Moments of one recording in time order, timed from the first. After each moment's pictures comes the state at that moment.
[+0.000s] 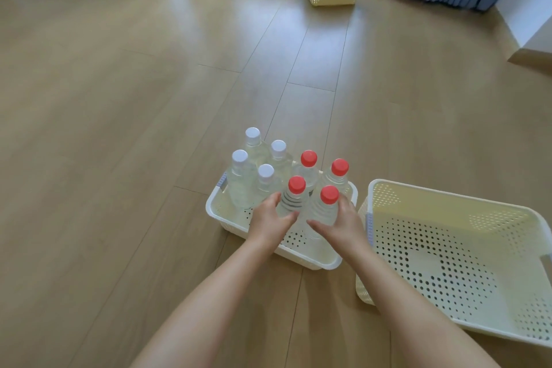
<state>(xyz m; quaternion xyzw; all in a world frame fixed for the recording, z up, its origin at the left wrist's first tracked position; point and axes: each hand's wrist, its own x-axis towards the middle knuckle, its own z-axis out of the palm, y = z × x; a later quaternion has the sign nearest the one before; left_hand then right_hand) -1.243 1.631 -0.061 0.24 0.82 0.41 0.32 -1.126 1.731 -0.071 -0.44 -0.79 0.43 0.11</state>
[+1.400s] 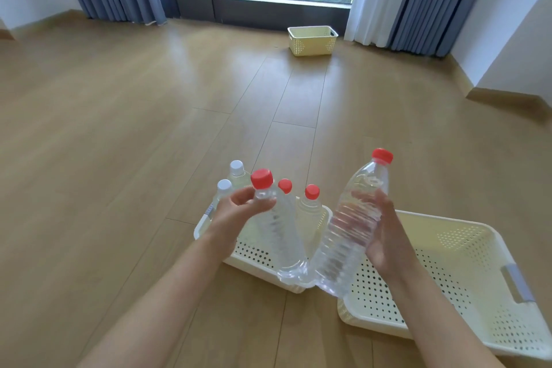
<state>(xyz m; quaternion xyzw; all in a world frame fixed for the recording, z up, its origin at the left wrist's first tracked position) -1.251 1.611 0.038 0.25 0.62 0.62 0.40 -1.056 1.760 0.027 -0.30 -0.41 0.81 0.30</state>
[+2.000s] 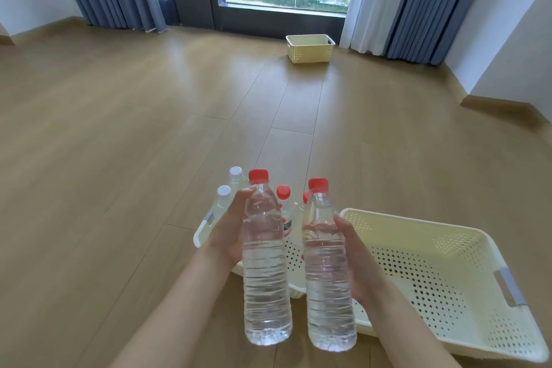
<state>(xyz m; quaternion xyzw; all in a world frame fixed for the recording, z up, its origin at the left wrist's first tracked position) -1.241 1.616 0.046 0.09 0.36 0.69 0.62 -1.065 1.723 0.018 -0.23 -0.44 0.86 0.10</state>
